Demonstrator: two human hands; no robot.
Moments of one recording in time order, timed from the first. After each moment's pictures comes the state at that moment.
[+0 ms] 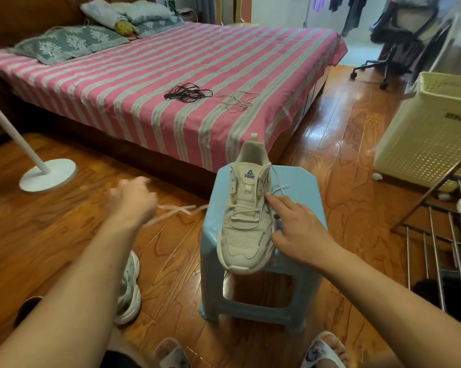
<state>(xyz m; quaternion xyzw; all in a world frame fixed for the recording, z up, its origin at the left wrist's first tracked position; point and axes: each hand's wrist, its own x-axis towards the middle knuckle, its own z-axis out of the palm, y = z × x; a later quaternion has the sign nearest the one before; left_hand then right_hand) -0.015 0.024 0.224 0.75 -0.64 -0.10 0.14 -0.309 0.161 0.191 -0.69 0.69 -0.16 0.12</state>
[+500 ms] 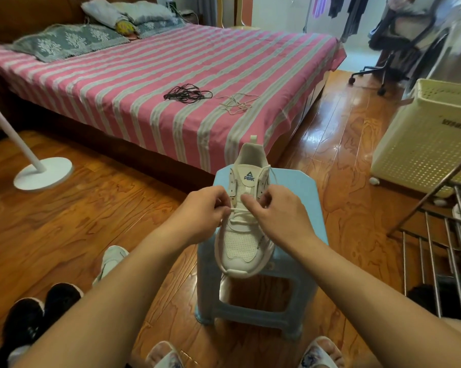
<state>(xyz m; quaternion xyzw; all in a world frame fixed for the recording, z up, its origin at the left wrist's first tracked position) -0.099 0.077 0.231 0.49 -0.79 -0.31 0.17 -0.274 0.135 0.213 -0.56 0.75 -0.33 0.14</state>
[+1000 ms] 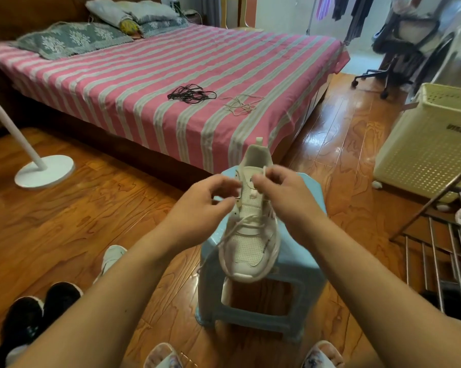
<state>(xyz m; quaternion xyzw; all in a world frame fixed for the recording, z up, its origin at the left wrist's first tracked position) -0.085 0.093 0.257 0.41 -0.75 -0.44 0.29 -0.268 0.122 0.250 -0.49 0.61 -0.51 0.35</state>
